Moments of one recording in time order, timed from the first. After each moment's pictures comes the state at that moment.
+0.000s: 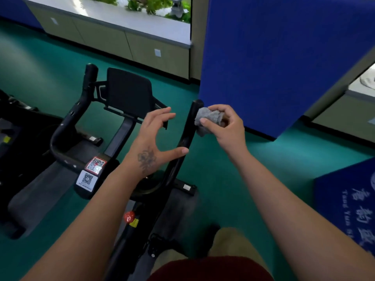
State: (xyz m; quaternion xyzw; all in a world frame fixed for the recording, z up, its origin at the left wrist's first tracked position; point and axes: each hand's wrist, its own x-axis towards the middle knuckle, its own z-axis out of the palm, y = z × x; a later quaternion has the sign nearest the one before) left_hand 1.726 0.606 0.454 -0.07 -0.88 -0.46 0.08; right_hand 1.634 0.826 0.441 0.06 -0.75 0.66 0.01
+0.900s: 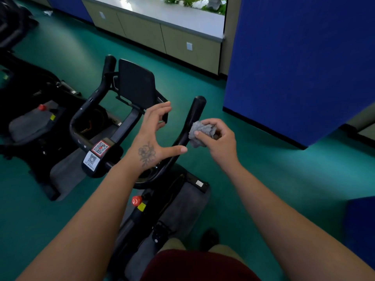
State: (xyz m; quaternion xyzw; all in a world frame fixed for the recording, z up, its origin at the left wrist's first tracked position) left_hand 1.734 0.637 0.455 0.00 -0.89 -0.44 0.10; right_hand 1.637 0.832 0.395 0.12 -0.70 0.69 -0.09
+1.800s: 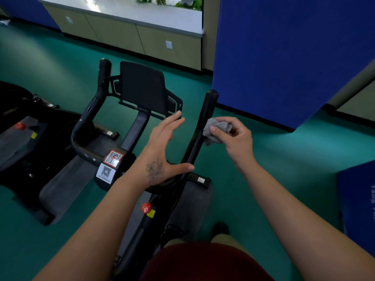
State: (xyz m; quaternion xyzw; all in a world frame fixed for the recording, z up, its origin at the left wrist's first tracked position) left_hand 1.759 0.590 0.448 -0.10 -0.90 -0.42 0.01; right_hand 1.660 0.813 0.389 0.02 -0.68 0.73 -0.04
